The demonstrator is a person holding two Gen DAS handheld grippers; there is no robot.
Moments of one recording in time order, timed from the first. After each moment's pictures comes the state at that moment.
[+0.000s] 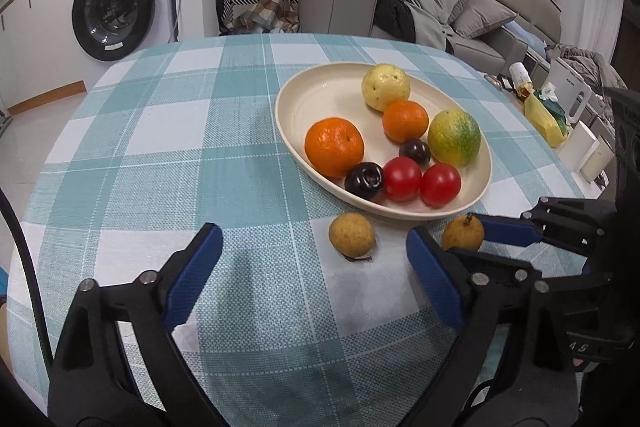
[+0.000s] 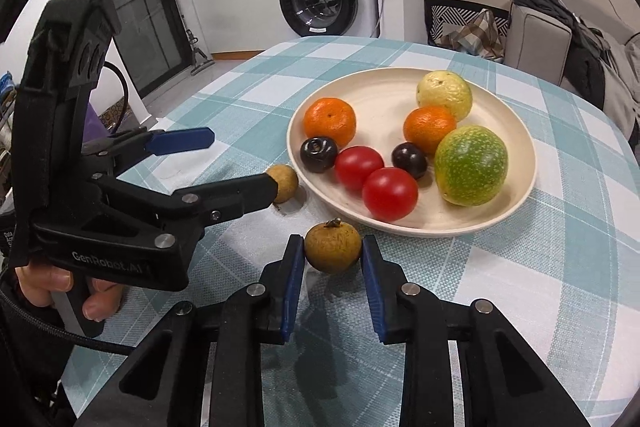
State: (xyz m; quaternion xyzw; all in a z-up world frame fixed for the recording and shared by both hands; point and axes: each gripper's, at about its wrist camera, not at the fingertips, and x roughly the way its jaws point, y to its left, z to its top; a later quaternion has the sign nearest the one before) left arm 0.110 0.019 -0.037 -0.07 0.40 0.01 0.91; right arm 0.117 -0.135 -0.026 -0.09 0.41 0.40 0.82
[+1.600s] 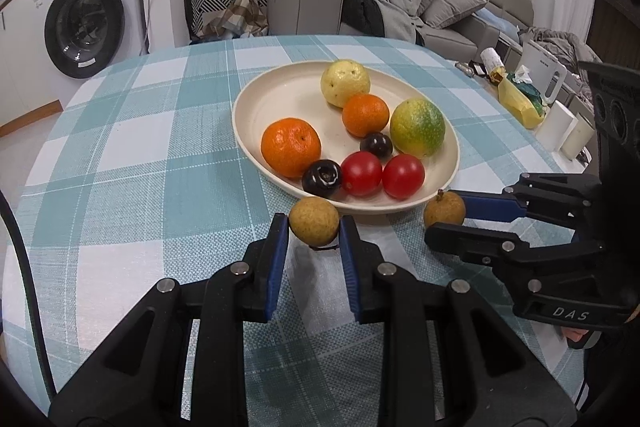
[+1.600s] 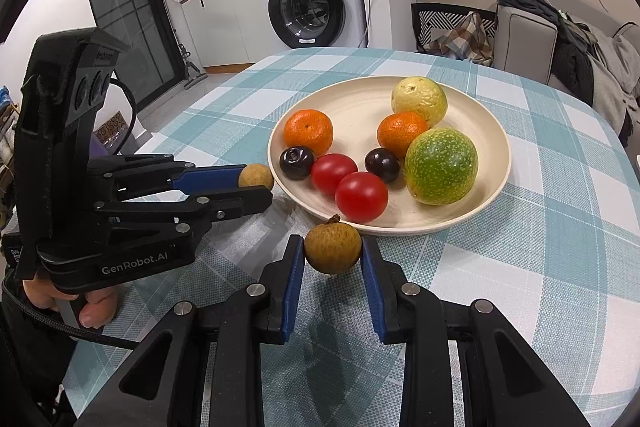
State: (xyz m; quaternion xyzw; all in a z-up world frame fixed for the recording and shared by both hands) left arm 0.109 0.008 -0.033 -0.05 0.39 -0.04 0.92; right arm 0.119 -0.148 -0.022 -0.08 0.40 0.39 0.83
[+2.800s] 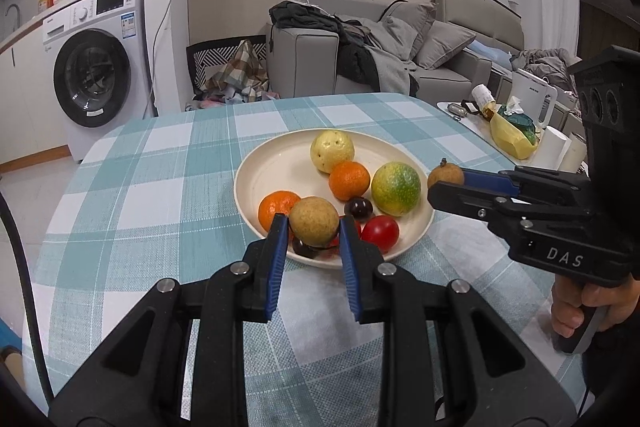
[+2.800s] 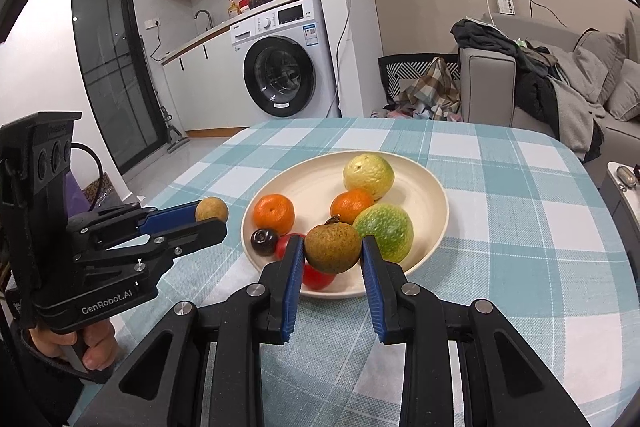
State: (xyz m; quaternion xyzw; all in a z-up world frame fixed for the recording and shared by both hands) left arm 0.086 -0.009 0.011 -0.02 0.30 -0.03 0.95; right arm 0.130 -0.178 0.010 -0.01 0.31 0.36 0.88
